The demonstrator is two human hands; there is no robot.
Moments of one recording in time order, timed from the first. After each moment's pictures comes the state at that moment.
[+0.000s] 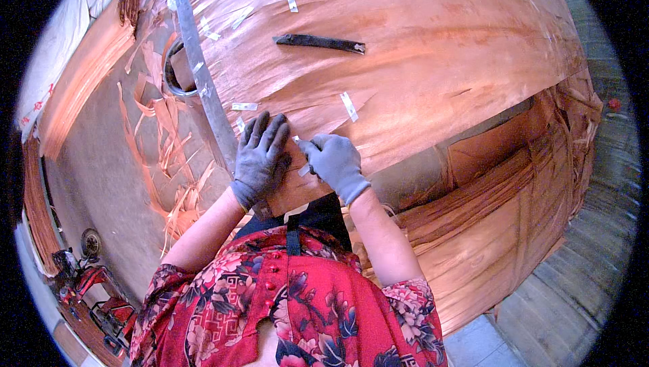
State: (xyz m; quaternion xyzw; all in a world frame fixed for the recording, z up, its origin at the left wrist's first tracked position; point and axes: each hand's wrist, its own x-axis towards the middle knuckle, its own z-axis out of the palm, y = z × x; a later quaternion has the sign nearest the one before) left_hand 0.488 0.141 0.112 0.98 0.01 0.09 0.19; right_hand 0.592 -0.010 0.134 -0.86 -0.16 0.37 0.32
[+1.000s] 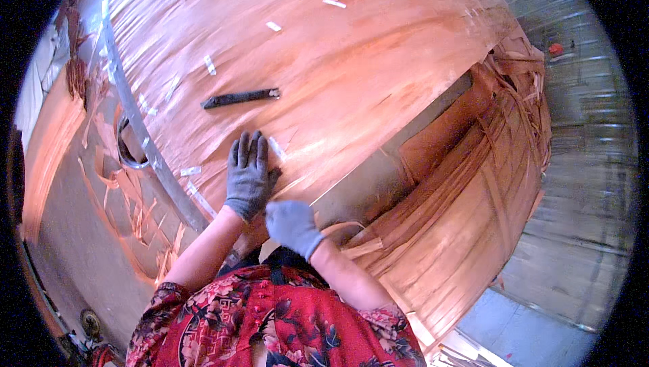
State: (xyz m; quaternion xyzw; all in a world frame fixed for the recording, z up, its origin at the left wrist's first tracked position) left_hand 0.578 0.086 0.100 0.98 -0.02 0.09 0.17; right_hand 0.553 -0.055 0.137 -0.91 -0.29 0.22 0.21
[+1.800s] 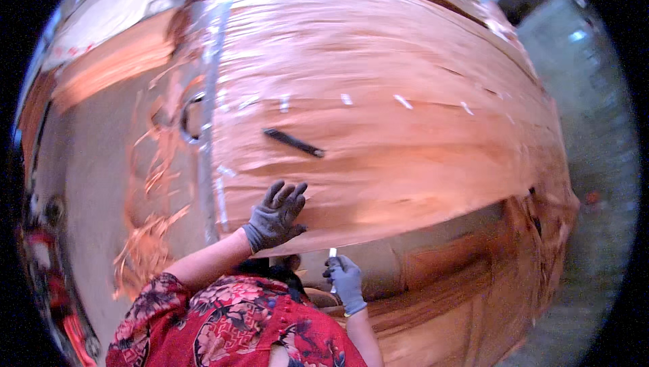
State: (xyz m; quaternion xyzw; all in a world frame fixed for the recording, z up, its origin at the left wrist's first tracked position) left_hand 0.571 0.054 0.136 0.97 -0.06 0.19 0.15; right_hand 0.608 -0.202 0.135 -0.75 -0.01 0.38 0.54
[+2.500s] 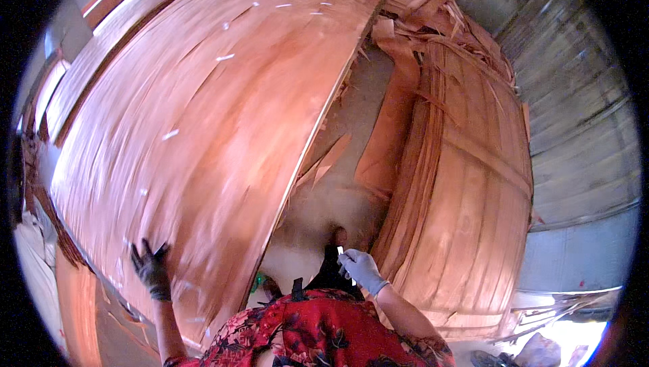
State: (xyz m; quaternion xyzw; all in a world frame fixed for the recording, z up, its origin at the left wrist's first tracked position) left_hand 0.698 0.133 0.101 0.98 0.05 0.20 -0.05; right_hand 0.613 -0.398 0.113 -0.75 0.28 0.25 0.55
